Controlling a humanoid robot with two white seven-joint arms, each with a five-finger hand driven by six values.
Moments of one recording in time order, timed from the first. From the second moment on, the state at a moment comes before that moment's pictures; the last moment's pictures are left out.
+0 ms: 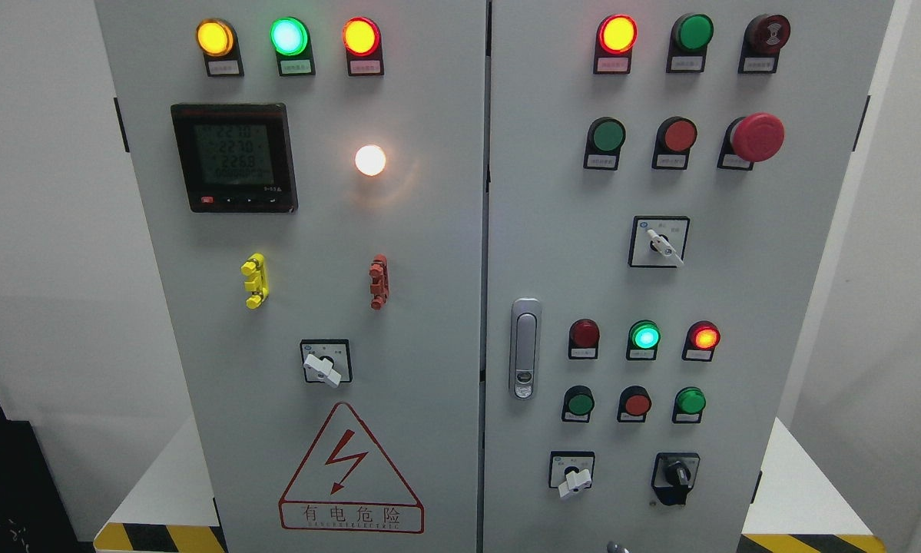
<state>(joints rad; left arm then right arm) 0.05 -0.10 -0.16 -0.07 0.12 -0.03 -0.02 0.24 0.13 0.15 -1.83 0.00 -0.35 0.06</state>
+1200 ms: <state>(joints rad) 0.05 -0.10 -0.16 -0.07 0.12 -0.03 -0.02 0.18 0.12 0.11 -1.83 0.07 -0.37 0.04</state>
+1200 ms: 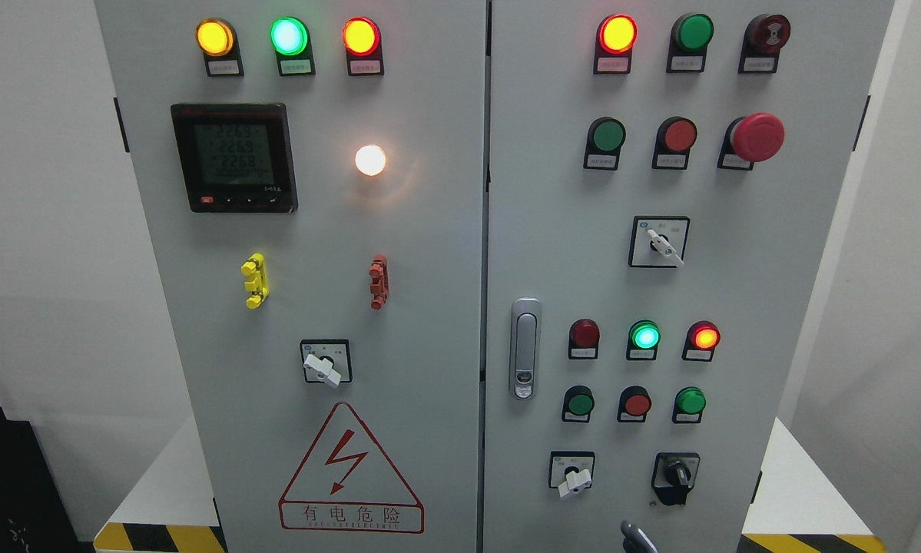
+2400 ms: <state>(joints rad) 0.05 -0.10 -0.16 -0.07 0.12 -0.03 -0.02 -0.02 0.13 -0.07 -1.76 0.85 -0.49 -0.12</state>
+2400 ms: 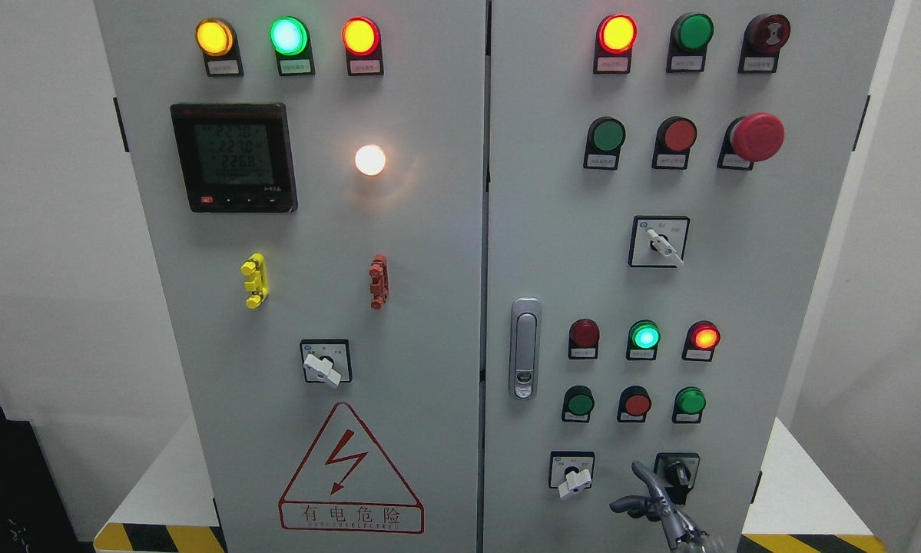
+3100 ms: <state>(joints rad) 0.05 -0.10 -0.16 -0.07 0.12 -0.03 -0.02 -0.09 0.13 -0.11 -1.75 1.06 -0.46 -0.14</state>
